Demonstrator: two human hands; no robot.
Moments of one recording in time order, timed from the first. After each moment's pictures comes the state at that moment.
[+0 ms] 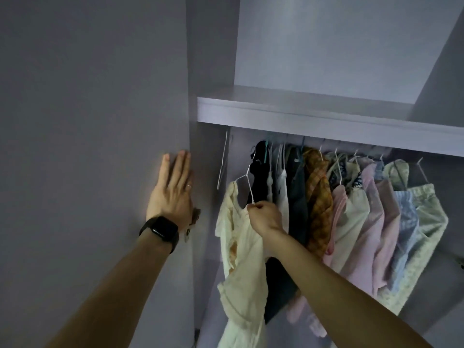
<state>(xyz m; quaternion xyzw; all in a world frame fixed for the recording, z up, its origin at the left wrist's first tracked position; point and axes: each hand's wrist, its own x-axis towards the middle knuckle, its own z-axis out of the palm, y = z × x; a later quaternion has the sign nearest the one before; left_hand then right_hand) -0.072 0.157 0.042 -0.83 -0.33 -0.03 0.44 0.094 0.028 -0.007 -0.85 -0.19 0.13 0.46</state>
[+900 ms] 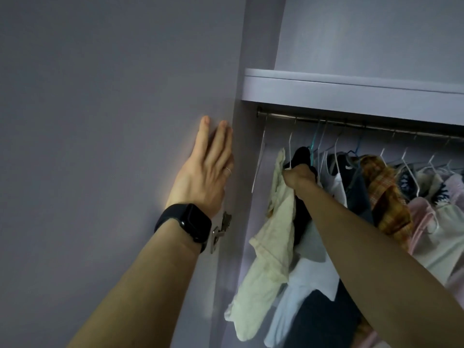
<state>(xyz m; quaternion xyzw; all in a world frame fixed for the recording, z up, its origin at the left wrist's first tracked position) -0.062 0.193 0.014 -0.75 -0.28 -0.13 0.59 0.226 0.171 -0.009 -0.89 -0.21 0.04 0.41</state>
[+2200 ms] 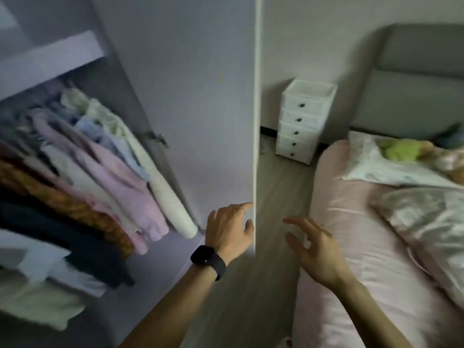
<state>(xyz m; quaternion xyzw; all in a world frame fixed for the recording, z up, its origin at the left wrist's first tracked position) -0.072 -0.365 -0.043 -0.93 0.33 0.02 -0.18 -0.218 -0.522 -0.042 -0.90 0.20 -0.13 0.36</state>
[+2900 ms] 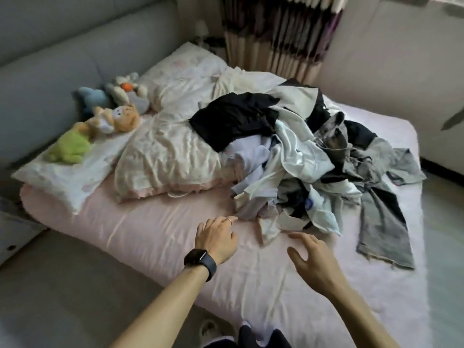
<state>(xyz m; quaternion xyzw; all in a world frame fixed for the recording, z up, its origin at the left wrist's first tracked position) -0.357 -0.678 -0.155 -0.49 0.84 0.23 0.05 -0.551 -0.518 -0.133 -0.45 0.83 -0.18 0.26</state>
